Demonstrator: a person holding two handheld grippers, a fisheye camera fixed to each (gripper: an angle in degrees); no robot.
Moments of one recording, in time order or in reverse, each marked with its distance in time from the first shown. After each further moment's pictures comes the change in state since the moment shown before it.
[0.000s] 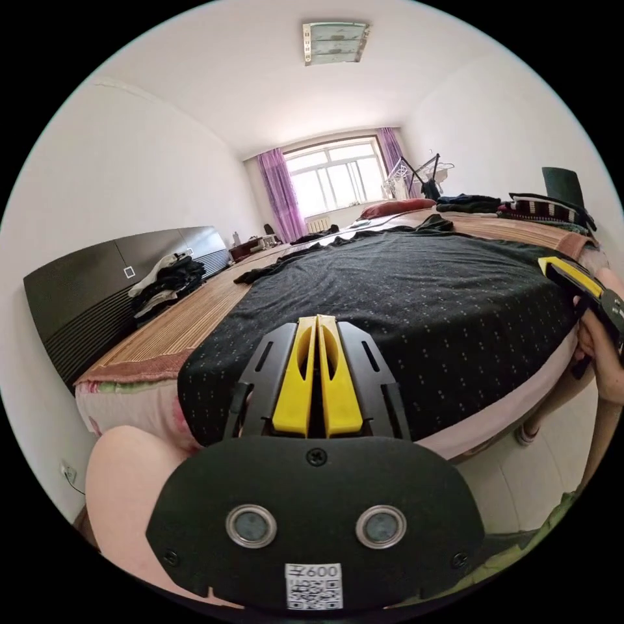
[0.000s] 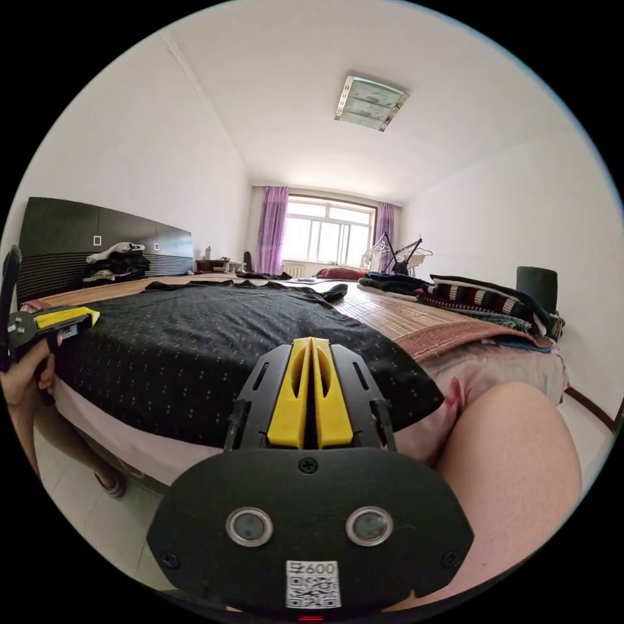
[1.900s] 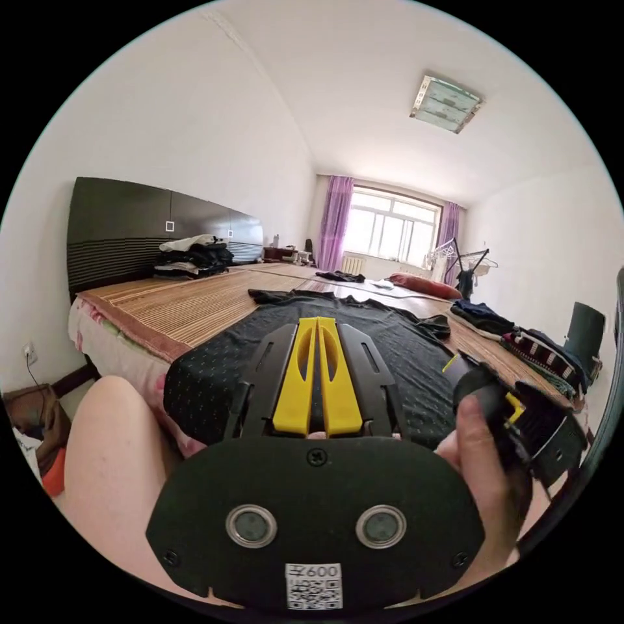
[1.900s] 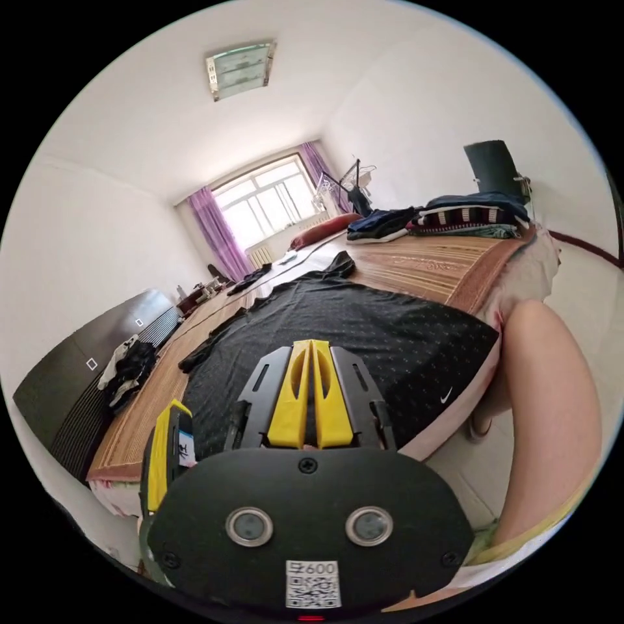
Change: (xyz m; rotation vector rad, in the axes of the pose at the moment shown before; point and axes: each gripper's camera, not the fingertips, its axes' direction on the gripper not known) left arm 0.098 -0.090 -0.066 0.066 -0.082 -0.444; right arm -0.137 -0.176 -0.035 -0.233 0.017 0.539
